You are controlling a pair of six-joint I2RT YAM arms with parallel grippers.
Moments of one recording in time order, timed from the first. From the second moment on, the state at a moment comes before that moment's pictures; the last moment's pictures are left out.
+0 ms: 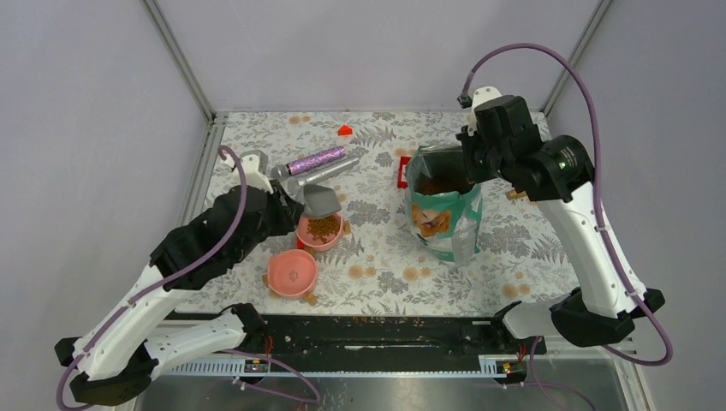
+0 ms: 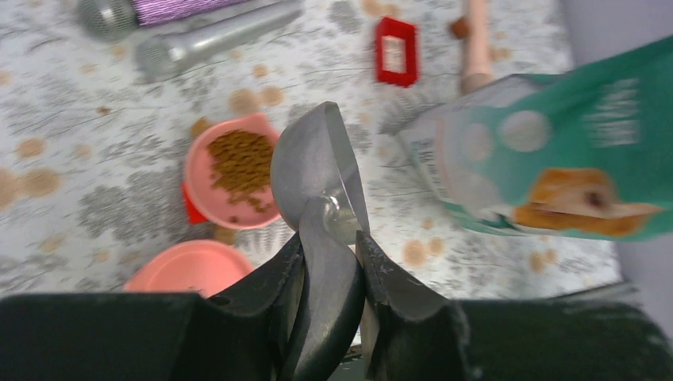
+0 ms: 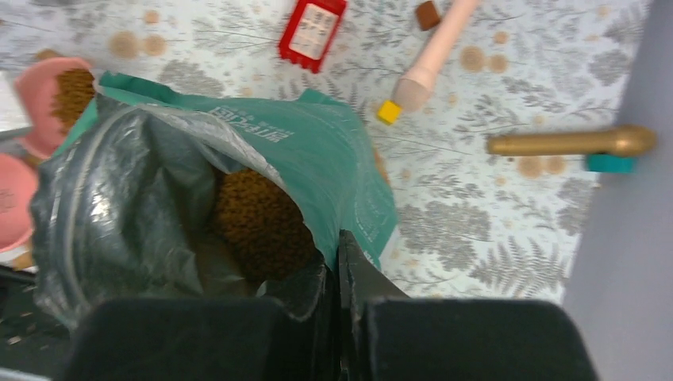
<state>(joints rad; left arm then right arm) -0.85 0.83 1.22 -0.96 -0.48 -0.71 0.58 1.38 1.95 -1.34 0.32 0.13</state>
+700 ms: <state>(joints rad) -0.85 0.72 1.43 -0.80 -0.12 -0.76 0.85 1.38 1.83 -1.18 0.36 0.37</state>
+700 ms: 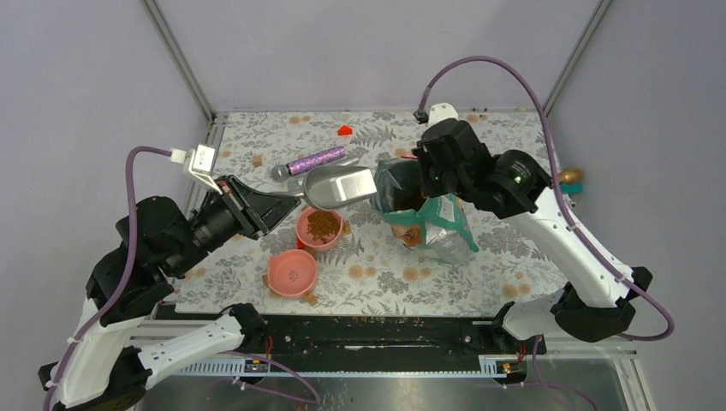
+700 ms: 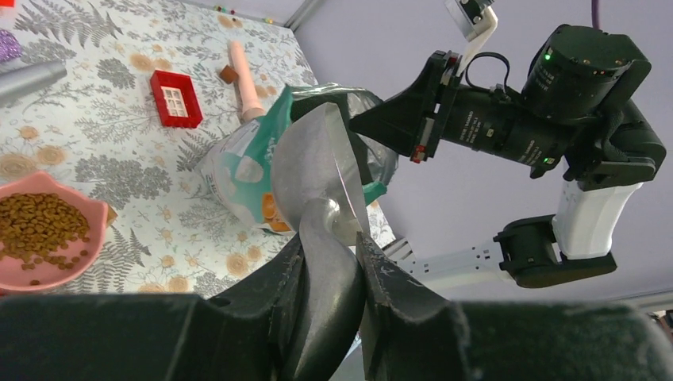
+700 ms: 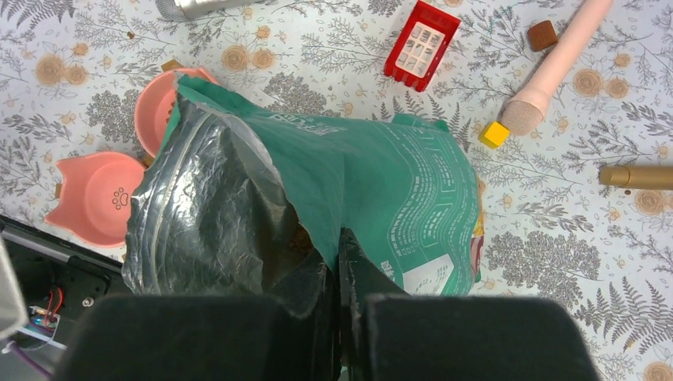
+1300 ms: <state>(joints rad) -0.85 0.70 1.17 -0.84 -0.16 -0.93 1.19 1.56 1.83 -1.09 0.64 0.42</state>
